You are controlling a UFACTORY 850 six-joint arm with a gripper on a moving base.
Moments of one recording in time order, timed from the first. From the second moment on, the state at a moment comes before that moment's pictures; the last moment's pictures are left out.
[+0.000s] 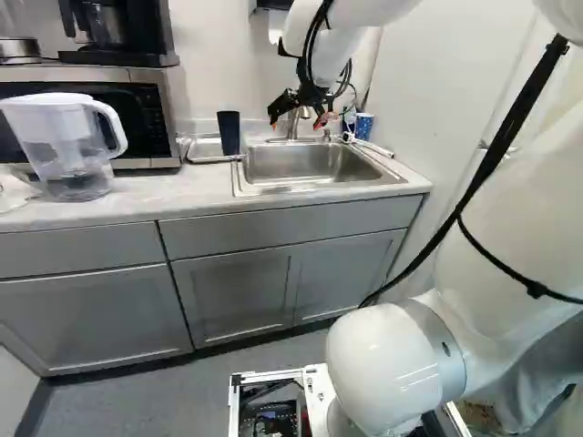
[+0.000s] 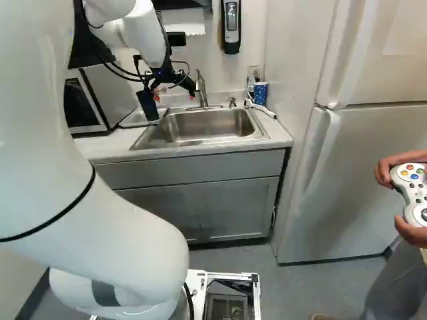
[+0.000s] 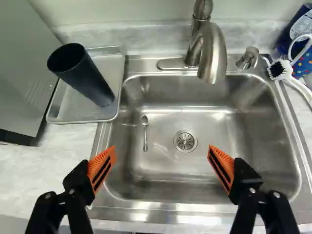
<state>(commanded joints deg) 6.5 5.8 -62.5 5.9 -26.5 -5.4</state>
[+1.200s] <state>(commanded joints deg) 6.5 5.8 -62.5 5.9 -26.5 -5.4</state>
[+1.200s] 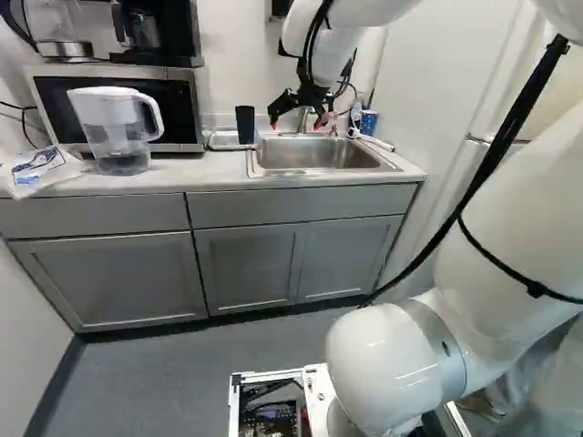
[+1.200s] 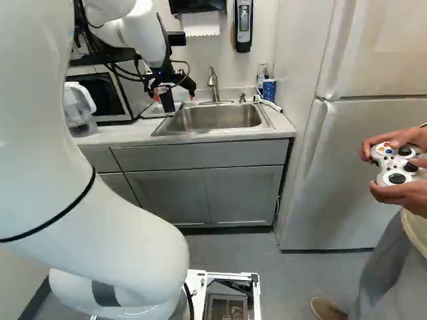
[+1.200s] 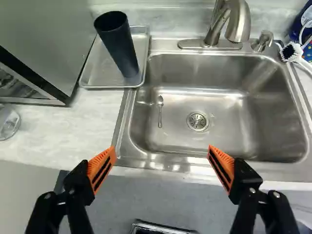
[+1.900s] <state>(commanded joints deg) 6.5 5.8 -62.5 5.9 -26.5 -5.4</state>
